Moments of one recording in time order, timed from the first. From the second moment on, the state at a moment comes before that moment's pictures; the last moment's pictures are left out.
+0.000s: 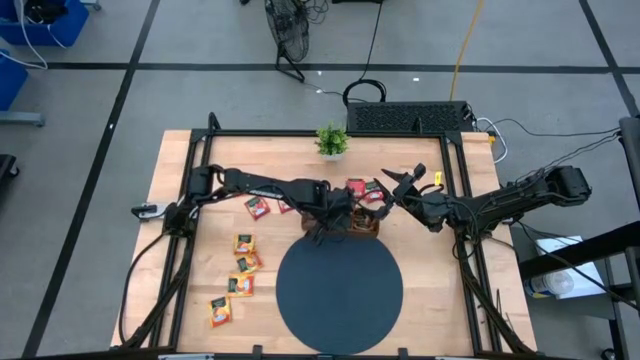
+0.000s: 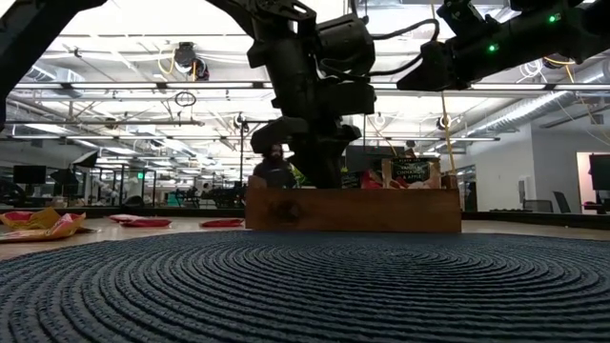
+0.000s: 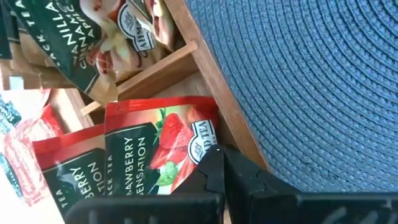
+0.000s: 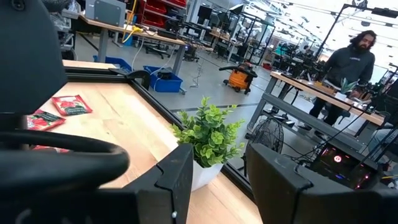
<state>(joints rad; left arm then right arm) 0.04 2.13 1.63 -0.70 0.06 0.65 0.12 1.09 0.39 0.62 0.91 -0.22</state>
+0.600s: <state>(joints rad) -0.01 2.13 1.63 -0.74 0.11 0.67 0.08 1.09 0.39 0.62 0.91 -0.22</state>
